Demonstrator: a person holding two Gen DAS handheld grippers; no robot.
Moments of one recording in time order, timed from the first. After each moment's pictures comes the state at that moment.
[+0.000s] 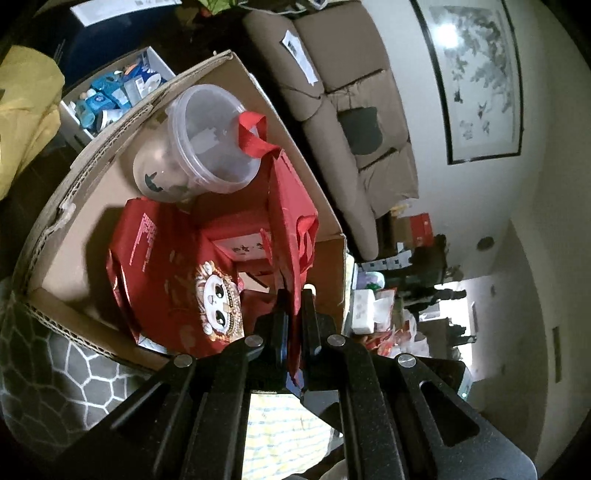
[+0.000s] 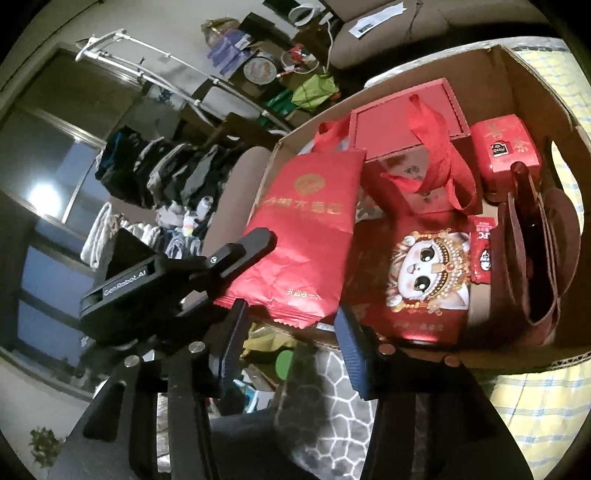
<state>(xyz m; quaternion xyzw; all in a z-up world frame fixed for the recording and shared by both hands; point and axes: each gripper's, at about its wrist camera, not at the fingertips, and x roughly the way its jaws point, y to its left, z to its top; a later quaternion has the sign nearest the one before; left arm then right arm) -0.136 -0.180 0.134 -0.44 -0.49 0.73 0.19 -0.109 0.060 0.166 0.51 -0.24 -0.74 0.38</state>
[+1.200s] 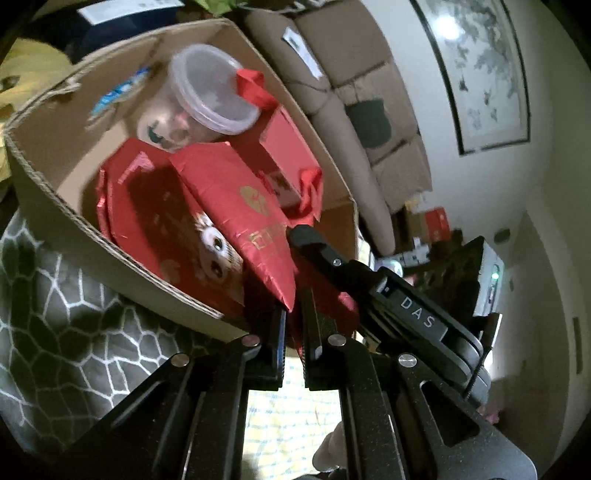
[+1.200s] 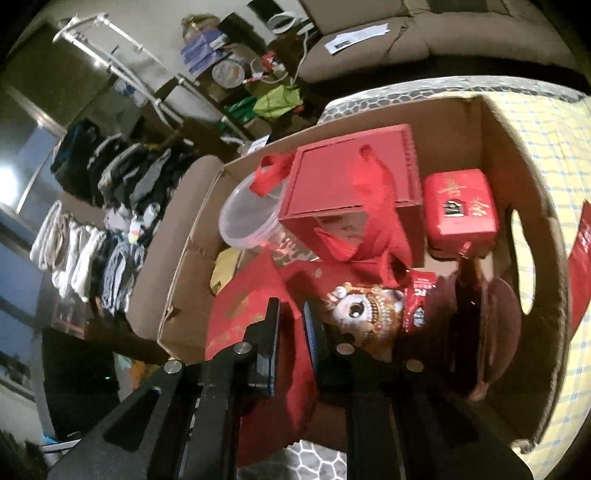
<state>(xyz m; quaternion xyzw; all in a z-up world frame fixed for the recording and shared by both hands) -0.091 -0.118 0.125 -0.45 -0.47 0.74 0.15 -0.152 0.065 0.163 0.51 -0.14 -0.79 0.31</state>
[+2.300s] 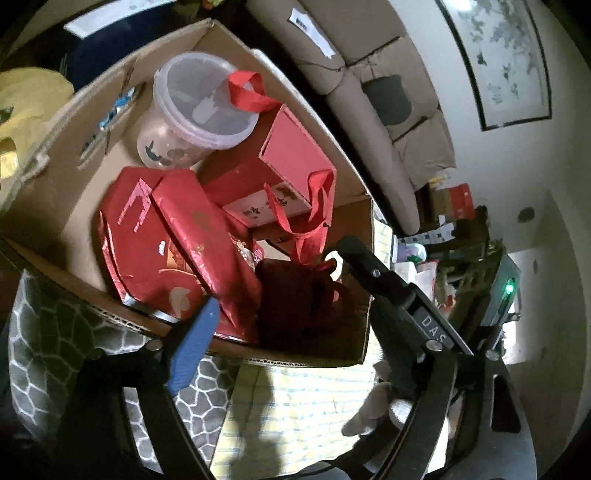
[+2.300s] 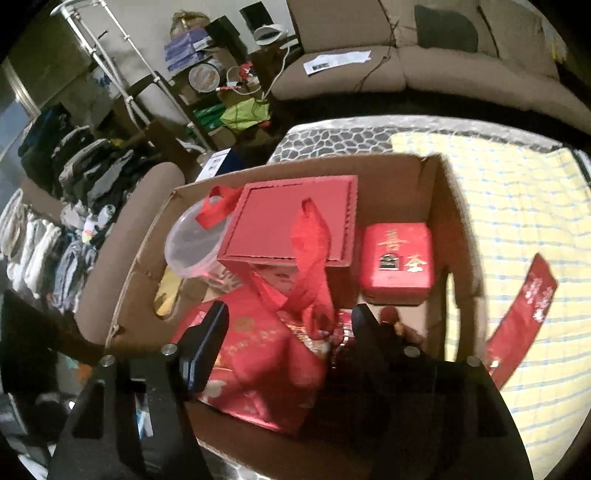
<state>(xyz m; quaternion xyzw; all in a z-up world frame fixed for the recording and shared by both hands) -0.126 -0.118 0.151 -0.51 -0.41 0.74 0.15 -0.170 0.086 0.184 0.49 -0.06 -0.84 0.23</state>
